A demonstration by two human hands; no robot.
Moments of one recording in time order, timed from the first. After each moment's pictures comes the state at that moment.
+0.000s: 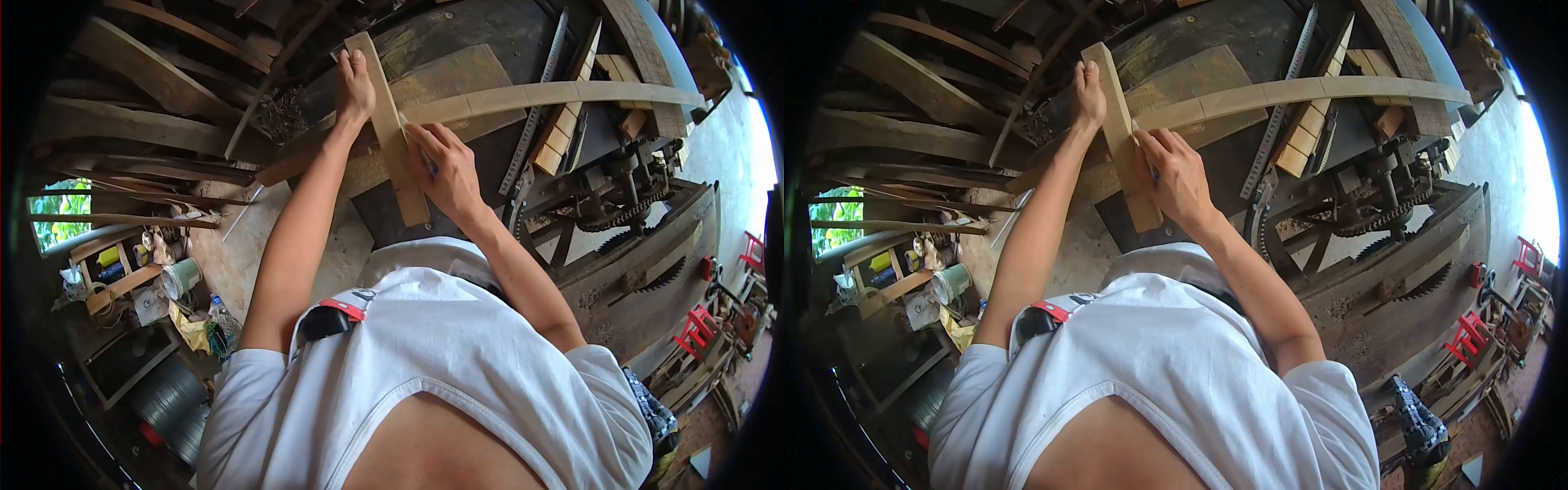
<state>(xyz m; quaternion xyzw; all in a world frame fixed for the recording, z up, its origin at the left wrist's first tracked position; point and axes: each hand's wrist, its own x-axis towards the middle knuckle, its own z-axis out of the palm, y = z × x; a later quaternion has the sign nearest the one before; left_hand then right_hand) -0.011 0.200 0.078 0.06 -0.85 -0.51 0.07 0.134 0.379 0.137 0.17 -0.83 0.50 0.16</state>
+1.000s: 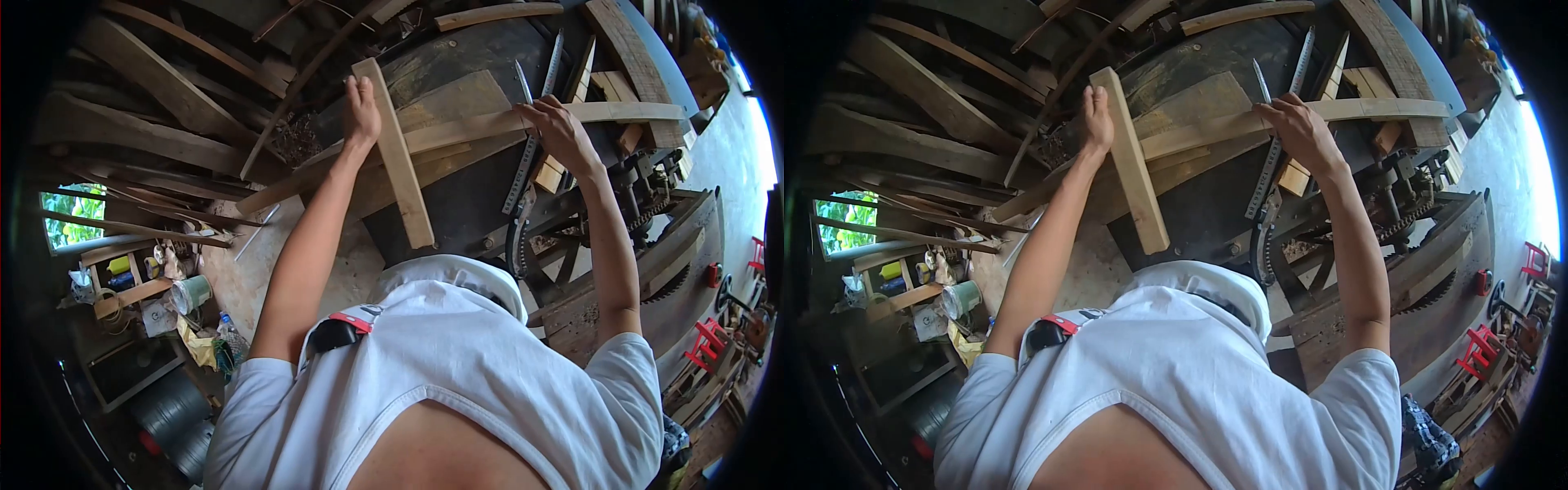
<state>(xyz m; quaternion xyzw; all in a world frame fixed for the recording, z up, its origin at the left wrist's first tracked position) -0.009 0.191 0.085 0.05 -0.86 -0.51 0.07 0.044 0.565 0.130 0.28 -0.94 0.18 0.06</state>
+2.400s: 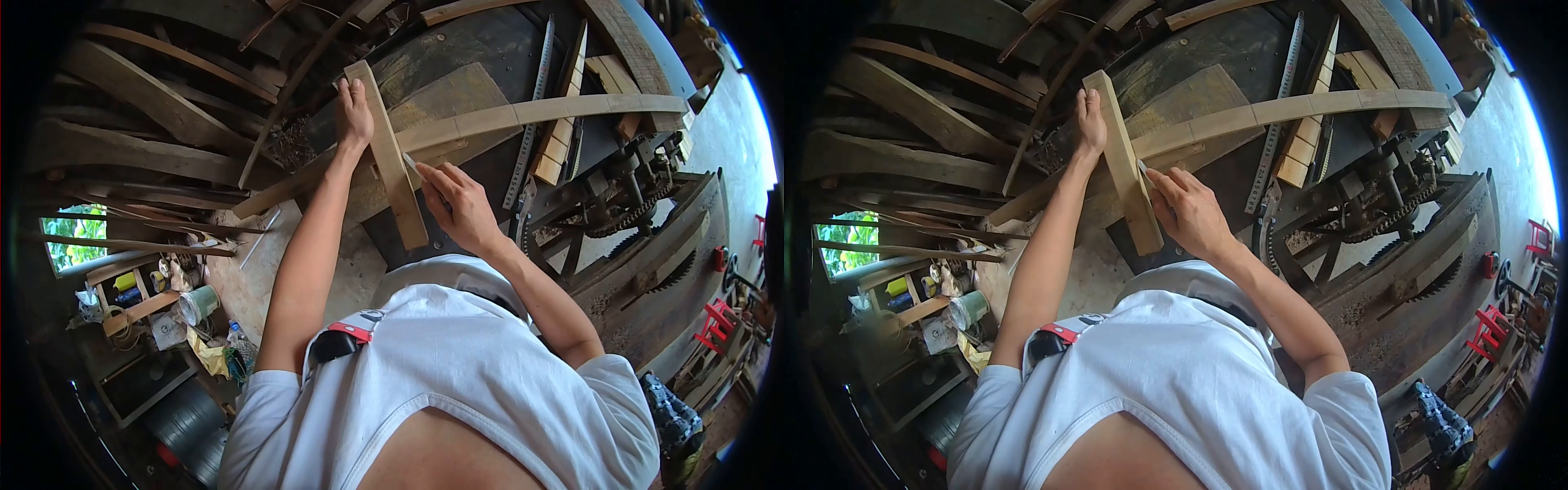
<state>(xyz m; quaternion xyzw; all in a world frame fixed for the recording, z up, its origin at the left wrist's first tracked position) -0.024 0.184 0.068 0.03 -0.85 -0.52 0.03 0.161 0.400 0.144 0.18 -0.83 0.52 0.06</state>
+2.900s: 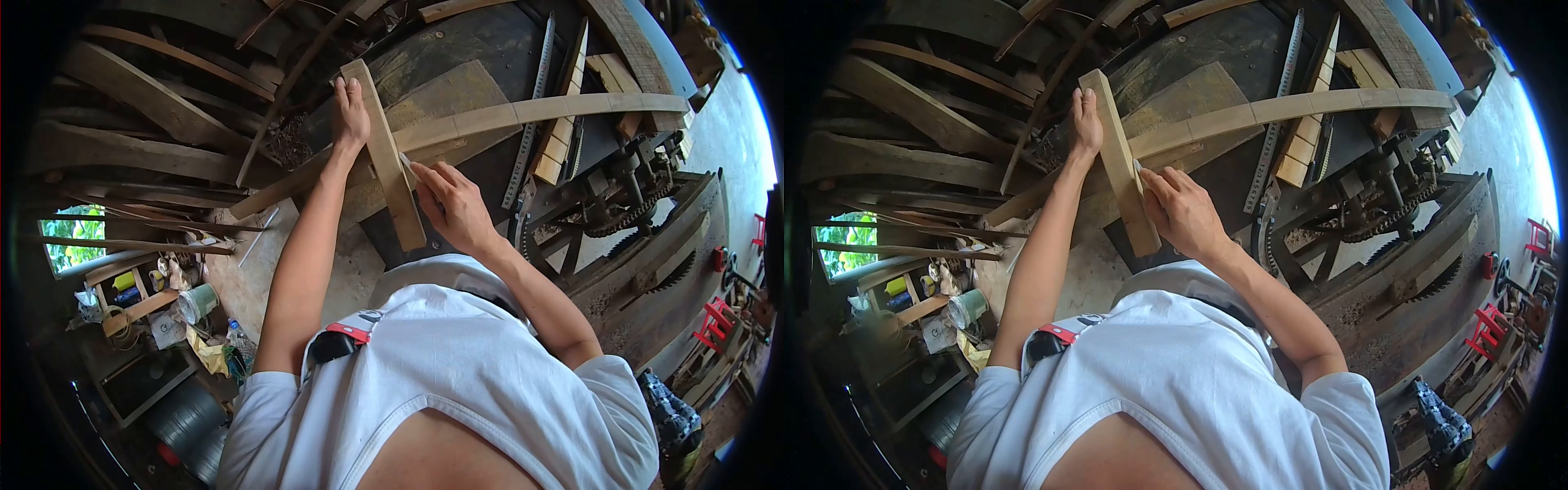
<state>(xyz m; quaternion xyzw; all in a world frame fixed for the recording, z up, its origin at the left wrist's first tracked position) -0.015 0.187 0.069 0.04 -0.87 -0.49 0.06 0.158 0.395 0.147 0.18 -0.84 0.51 0.06</state>
